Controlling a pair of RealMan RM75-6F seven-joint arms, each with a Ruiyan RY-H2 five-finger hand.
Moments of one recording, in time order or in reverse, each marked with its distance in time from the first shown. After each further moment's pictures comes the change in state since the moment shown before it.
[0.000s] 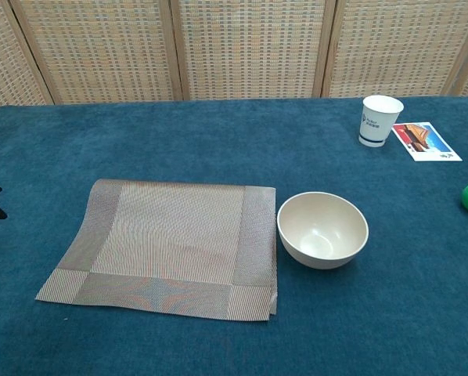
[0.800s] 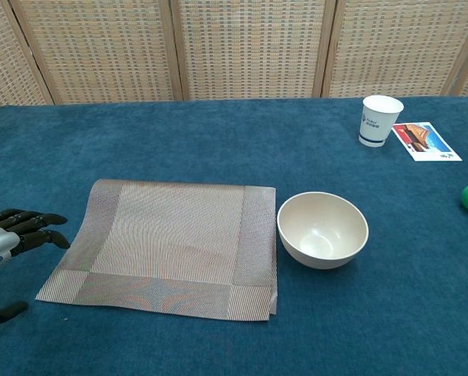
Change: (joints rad) left arm -0.064 -0.123 0.014 0.014 -0.039 -0.109 0.145; right arm -0.002 0.016 0.008 0.002 0.004 0.006 0.062
